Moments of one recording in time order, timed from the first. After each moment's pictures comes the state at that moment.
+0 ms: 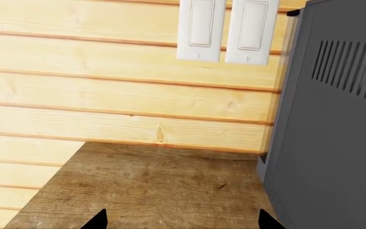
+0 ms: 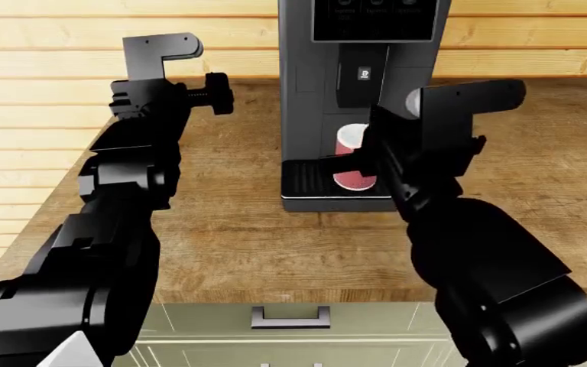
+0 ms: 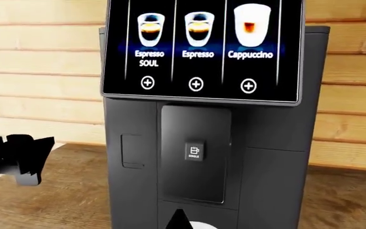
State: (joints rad) left arm -1.41 -0.03 -0.07 -1.31 0.00 -0.11 0.01; right arm 0.76 0.13 -0.14 -0.45 0.38 1.04 0.18
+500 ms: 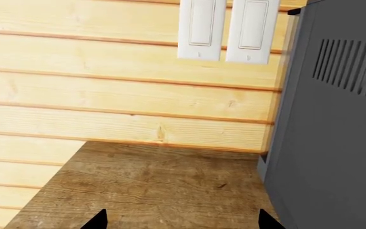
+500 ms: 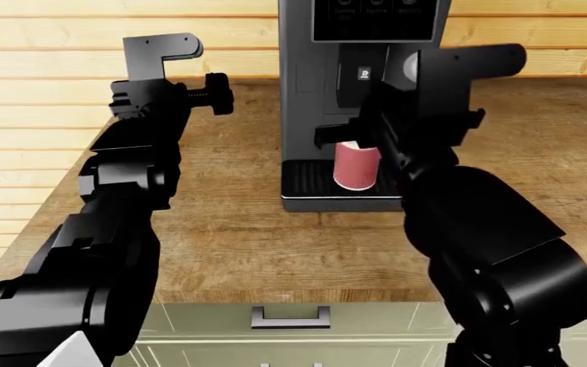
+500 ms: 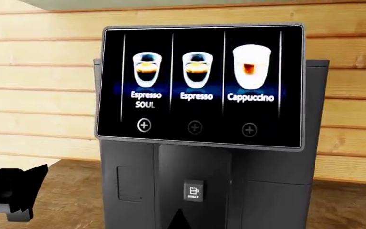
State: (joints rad) left arm -1.41 -0.03 -0.07 -1.31 0.00 -0.11 0.01; right arm 0.87 0.10 -0.15 -0.36 0.39 1.04 0.22
